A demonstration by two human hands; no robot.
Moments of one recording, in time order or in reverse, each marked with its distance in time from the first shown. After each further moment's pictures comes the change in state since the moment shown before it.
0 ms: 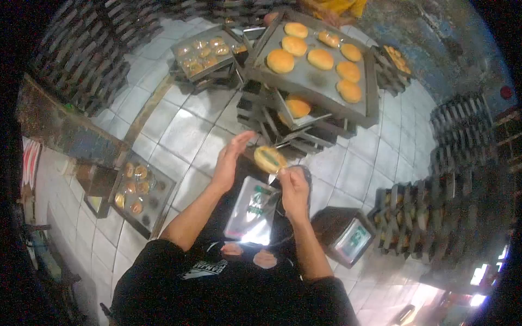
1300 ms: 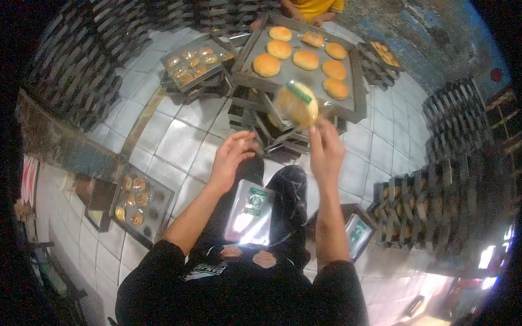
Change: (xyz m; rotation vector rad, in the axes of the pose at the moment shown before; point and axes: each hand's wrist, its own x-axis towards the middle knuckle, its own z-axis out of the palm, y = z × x) left_hand 0.003 0.028 0.017 -0.323 -0.217 -0.246; right_hand 0.068 -0.093 -0.053 -0.191 0.241 -0.192
